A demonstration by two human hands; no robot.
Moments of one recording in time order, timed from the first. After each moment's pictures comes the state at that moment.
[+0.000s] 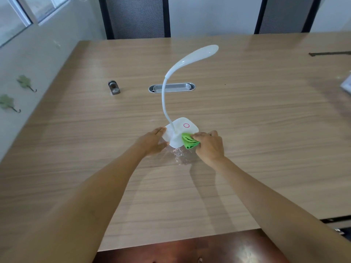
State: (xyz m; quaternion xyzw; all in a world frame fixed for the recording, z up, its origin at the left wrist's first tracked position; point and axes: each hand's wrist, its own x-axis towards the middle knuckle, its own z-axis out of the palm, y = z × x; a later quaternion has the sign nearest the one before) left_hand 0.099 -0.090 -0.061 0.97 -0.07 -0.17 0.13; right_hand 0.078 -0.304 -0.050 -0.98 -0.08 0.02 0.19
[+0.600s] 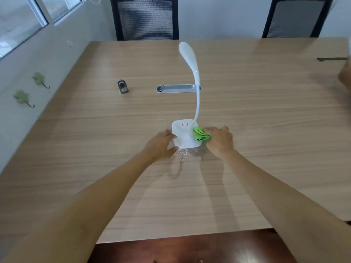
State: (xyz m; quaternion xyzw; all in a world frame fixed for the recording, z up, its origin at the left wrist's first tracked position) left_hand 0.070 -0.099 -0.062 0.98 -0.12 -0.05 0.17; right_hand 0.094 -0.313 -0.040 -0.99 -0.05 0.04 0.16
